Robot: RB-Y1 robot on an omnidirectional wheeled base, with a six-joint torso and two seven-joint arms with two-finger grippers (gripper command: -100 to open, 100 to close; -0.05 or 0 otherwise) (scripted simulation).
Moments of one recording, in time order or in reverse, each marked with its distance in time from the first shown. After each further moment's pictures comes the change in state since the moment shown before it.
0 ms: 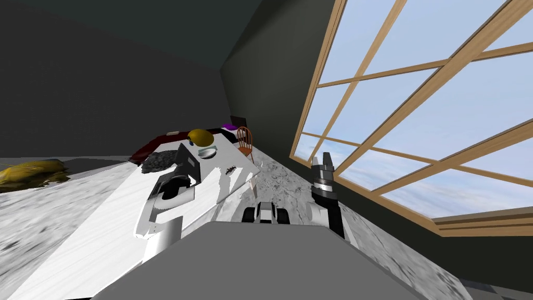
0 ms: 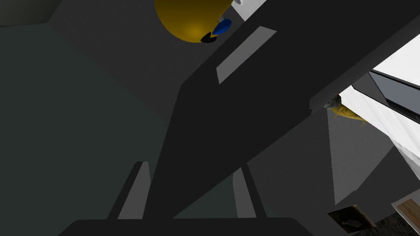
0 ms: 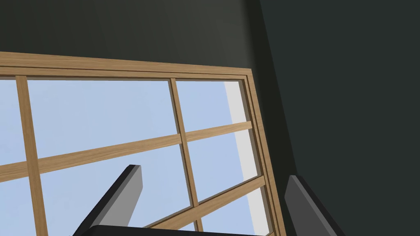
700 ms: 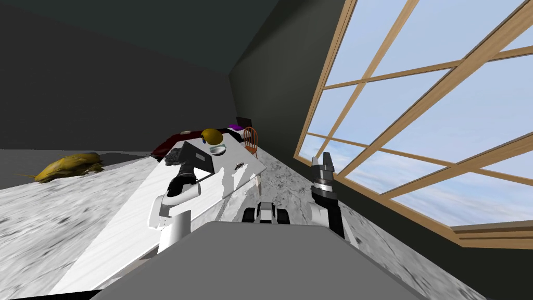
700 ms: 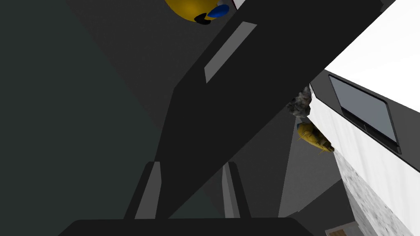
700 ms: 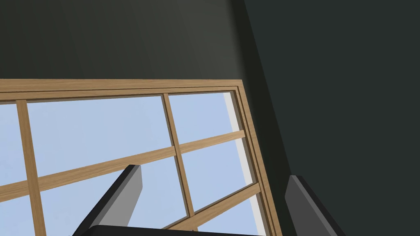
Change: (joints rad) left arm -0.073 -0.056 0.016 0.037 0.093 -0.045 0.113; right arm 0.000 0.000 0.000 0.000 0.000 0.000 0.000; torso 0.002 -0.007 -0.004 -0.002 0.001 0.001
